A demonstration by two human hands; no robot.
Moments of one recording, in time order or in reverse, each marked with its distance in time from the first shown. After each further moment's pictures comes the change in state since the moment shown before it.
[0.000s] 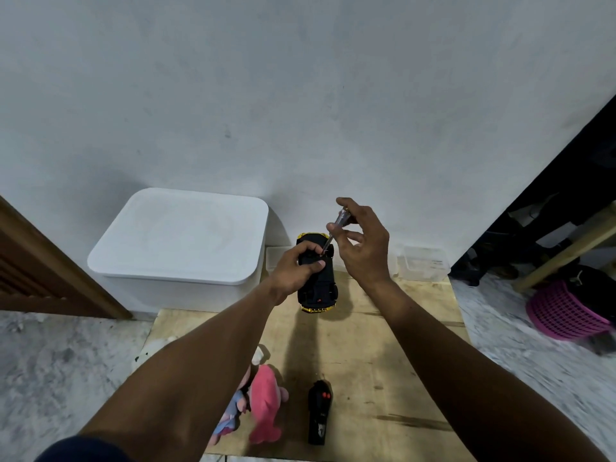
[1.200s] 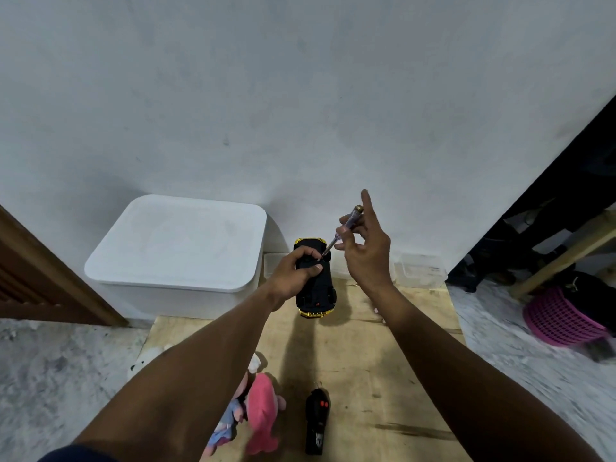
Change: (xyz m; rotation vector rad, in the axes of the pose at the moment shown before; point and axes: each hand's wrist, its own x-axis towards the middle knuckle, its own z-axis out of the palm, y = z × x) left_hand -0.002 0.011 0.000 0.019 0.020 -0.064; right_hand 0.007 0.012 -0.003 0.090 0.047 0.148
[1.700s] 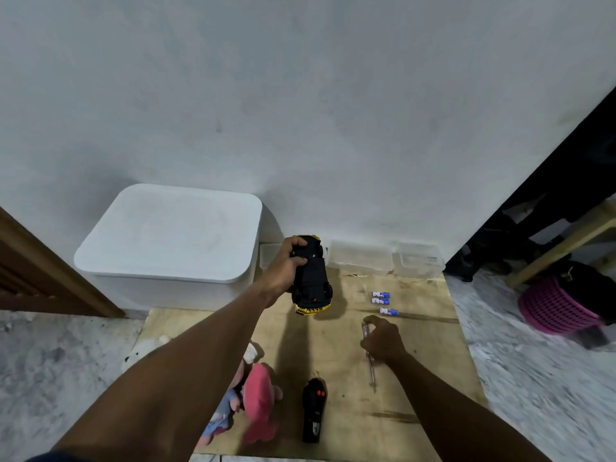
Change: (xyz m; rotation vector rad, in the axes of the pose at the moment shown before) left_hand -0.007 -0.002 -0.003 -0.041 -0.014 -0.141; right_hand -0.121 0.154 -0.080 -0.819 -0.504 0.679
